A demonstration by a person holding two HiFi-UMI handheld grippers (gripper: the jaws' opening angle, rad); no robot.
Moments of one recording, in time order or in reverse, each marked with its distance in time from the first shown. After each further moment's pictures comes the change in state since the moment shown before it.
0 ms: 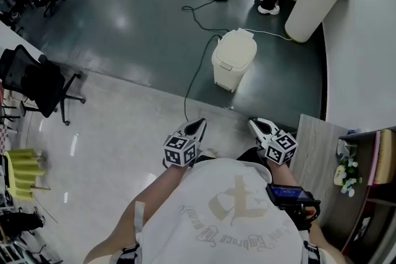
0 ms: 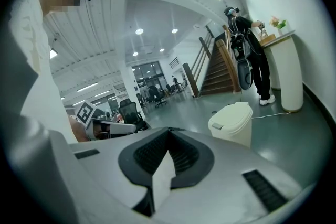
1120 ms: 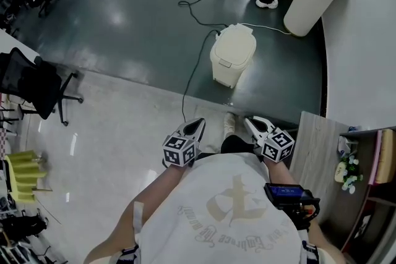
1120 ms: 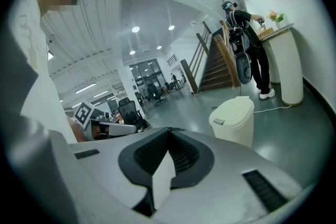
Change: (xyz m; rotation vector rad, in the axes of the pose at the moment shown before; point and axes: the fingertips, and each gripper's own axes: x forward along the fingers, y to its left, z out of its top) left arm 0.012 0.013 -0.008 -0.018 0.036 -0.008; right arm 0.023 -0.006 -0.010 0.035 0.029 -0.005
